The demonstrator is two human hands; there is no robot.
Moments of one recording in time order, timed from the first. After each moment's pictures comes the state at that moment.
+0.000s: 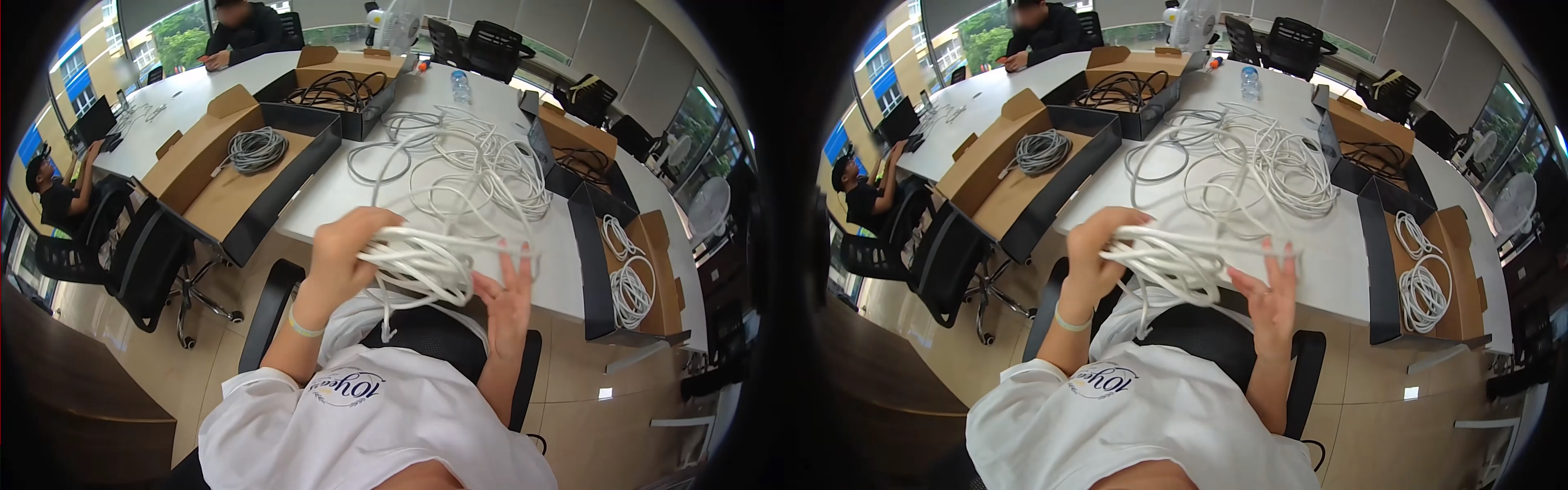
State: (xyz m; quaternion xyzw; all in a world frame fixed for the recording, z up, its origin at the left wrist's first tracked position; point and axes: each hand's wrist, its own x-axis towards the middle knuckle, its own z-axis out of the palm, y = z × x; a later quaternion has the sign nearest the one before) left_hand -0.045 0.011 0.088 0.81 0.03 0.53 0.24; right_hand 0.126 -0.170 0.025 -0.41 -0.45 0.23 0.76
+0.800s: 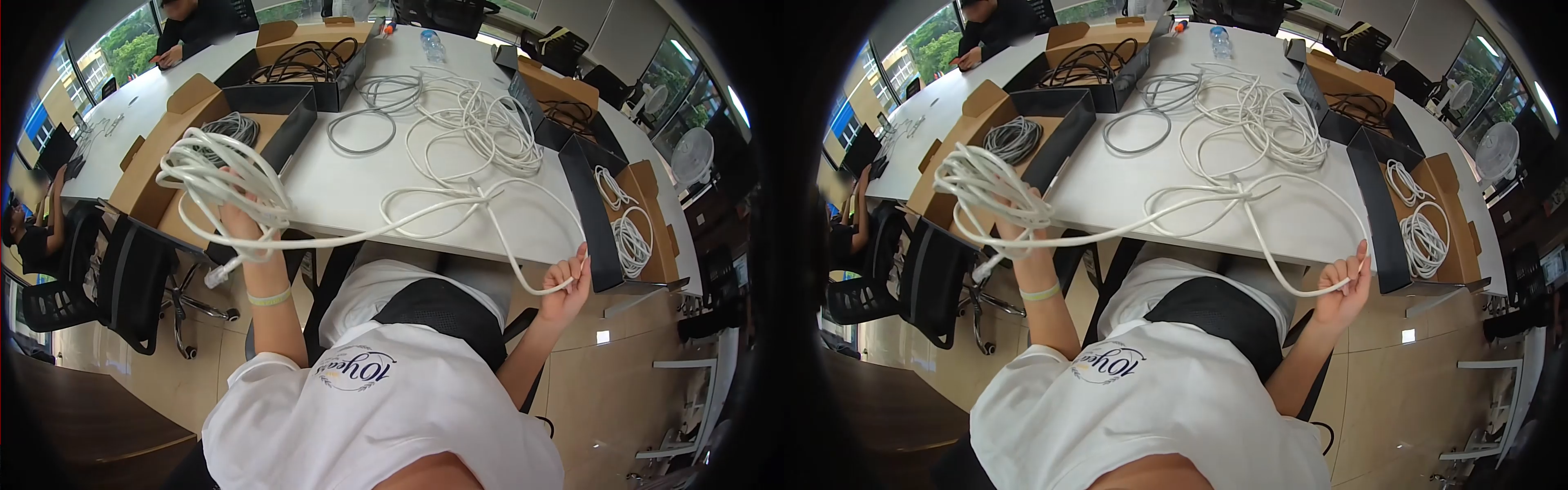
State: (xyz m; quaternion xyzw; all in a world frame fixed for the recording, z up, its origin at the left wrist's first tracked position) left_hand -0.084 0.108 0.037 0.35 0.12 0.69 0.63; right_hand 0.192 -0.234 -0.010 -0.07 -0.17 0.25 0.95
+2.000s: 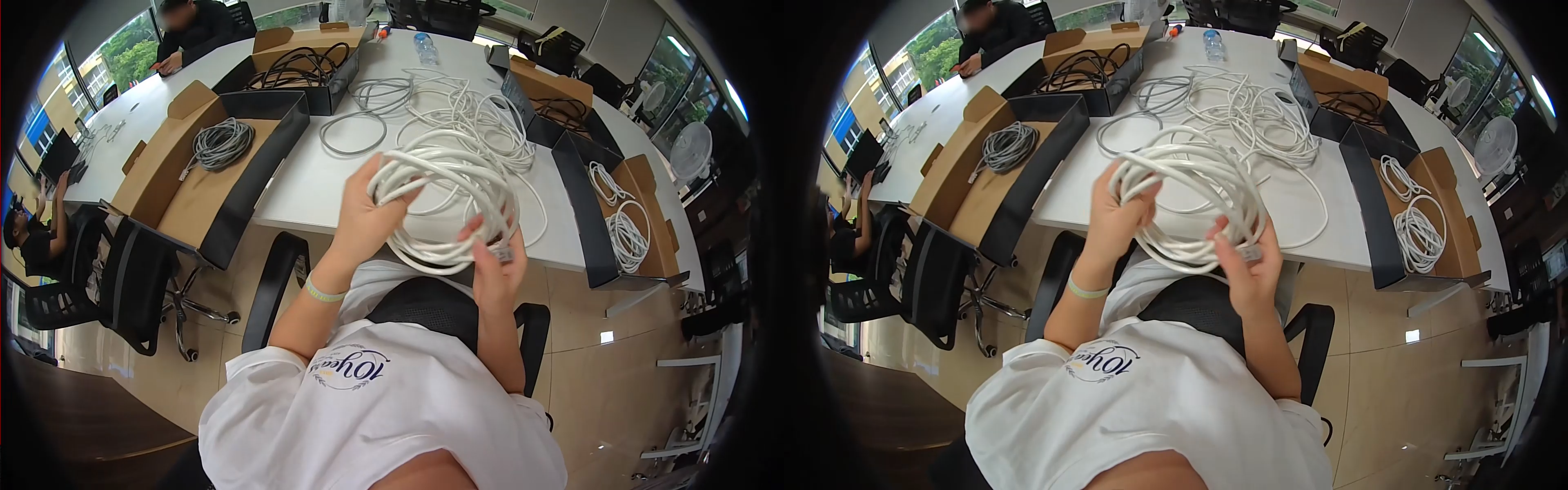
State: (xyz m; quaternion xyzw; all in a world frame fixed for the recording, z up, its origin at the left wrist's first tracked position) left_hand -0.005 0.010 0.079 0.62 0.03 0.40 0.68; right_hand 0.086 -0.145 0.047 -0.46 -0.38 0.15 0.79
